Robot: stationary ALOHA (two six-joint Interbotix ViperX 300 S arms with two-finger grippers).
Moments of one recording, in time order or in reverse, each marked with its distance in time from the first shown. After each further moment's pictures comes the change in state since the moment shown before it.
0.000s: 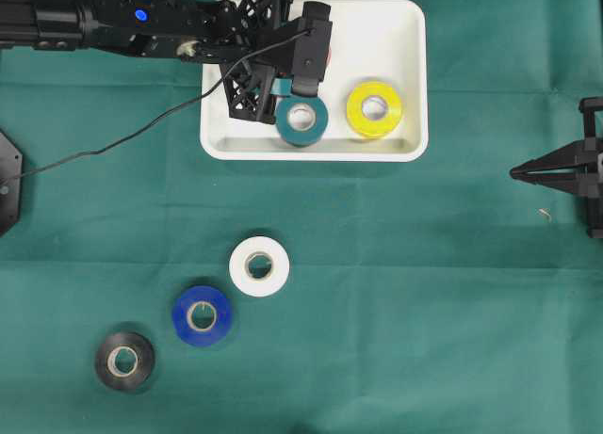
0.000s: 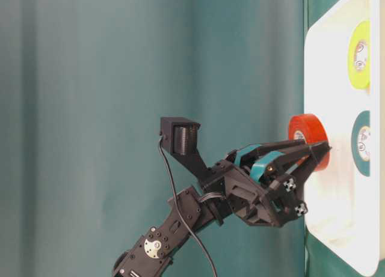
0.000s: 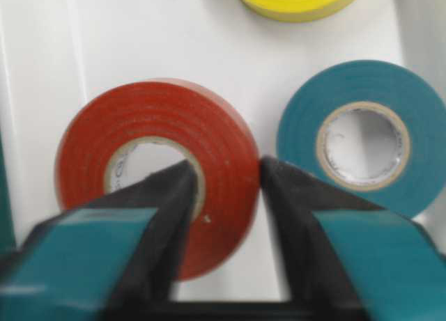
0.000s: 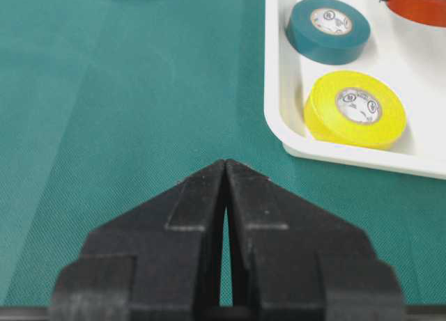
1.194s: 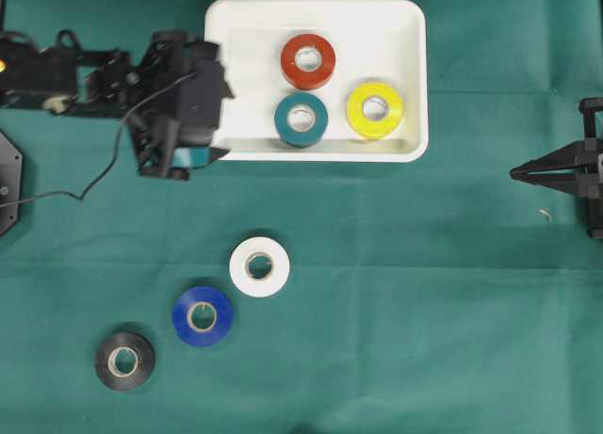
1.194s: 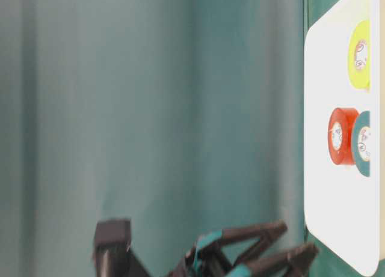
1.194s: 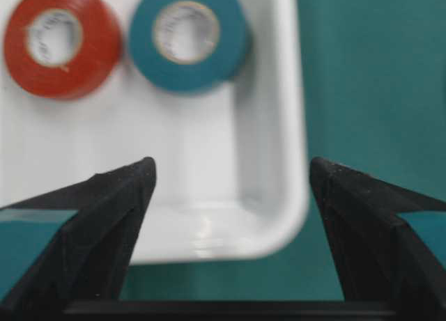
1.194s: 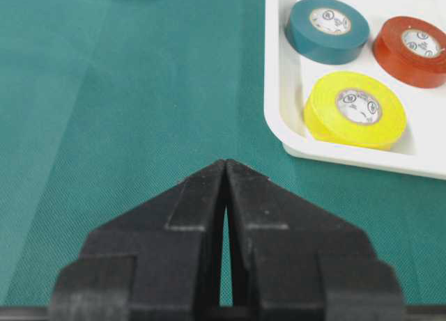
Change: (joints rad) left arm -0.163 -0.451 0.387 0.000 -0.003 -0.241; right arm 0.002 0.000 0.000 0.000 0.000 0.000
